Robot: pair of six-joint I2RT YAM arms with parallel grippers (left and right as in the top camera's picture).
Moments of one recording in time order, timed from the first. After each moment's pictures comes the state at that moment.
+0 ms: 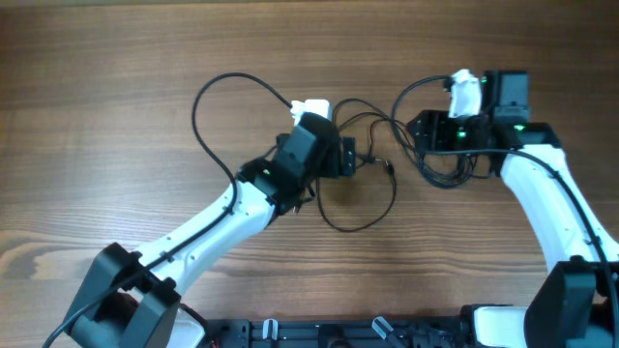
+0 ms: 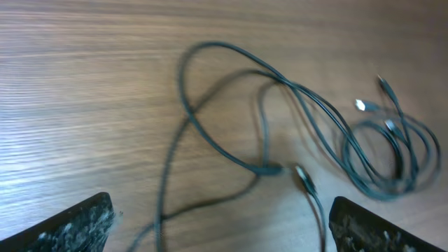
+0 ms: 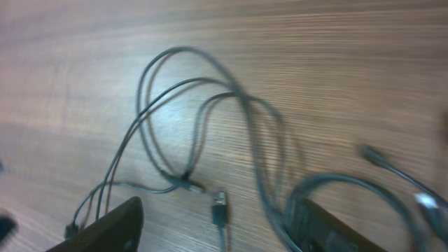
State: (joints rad) left arm -0.67 1.57 0.96 -0.18 -0.10 -0.55; right arm 0.01 1.53 1.04 -0.53 -0.39 0.05
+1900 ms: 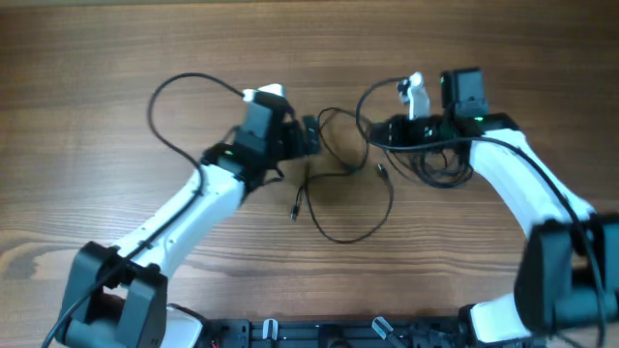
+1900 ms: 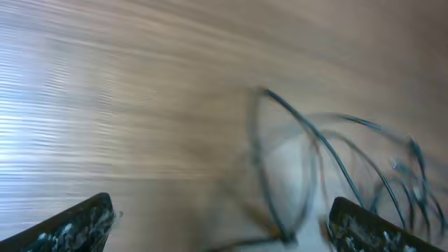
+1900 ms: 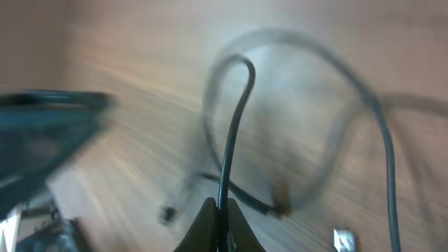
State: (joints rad) left arm -0.43 1.56 0.96 -0.24 0.04 -0.62; right arm 0.13 1.64 1.07 -0.43 -0.75 0.16
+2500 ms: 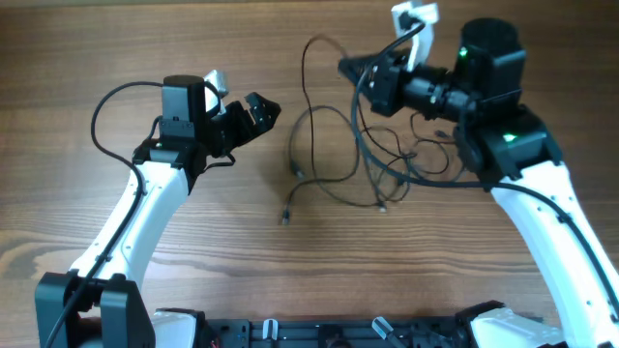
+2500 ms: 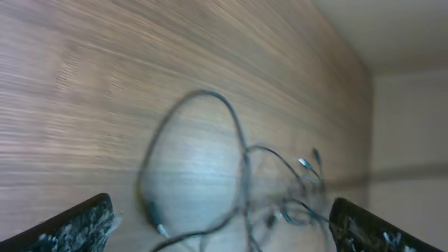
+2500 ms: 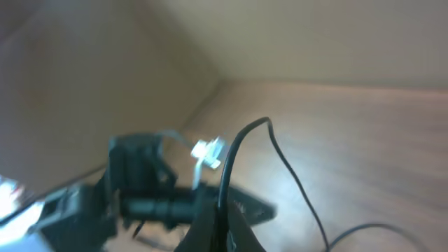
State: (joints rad) left arm -0.12 1.49 0.96 -0.28 0.51 -0.65; right arm 0.31 1.37 1.36 -0.30 -0.64 0.43
